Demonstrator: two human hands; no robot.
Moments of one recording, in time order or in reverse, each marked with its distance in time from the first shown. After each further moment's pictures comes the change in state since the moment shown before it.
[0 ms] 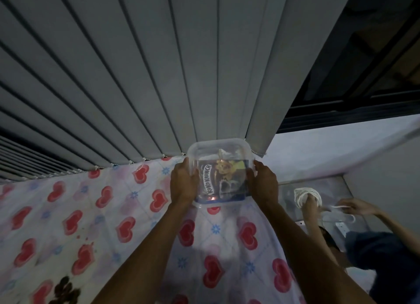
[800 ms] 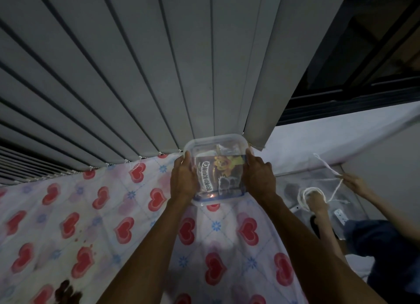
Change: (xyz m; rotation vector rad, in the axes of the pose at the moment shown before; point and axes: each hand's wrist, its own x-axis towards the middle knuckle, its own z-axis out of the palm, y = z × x) left_hand 0.007 0.001 0.008 -0.045 -0.026 0.060; right_hand 0.014 0.000 0.011 -0.251 -0.127 -0.131
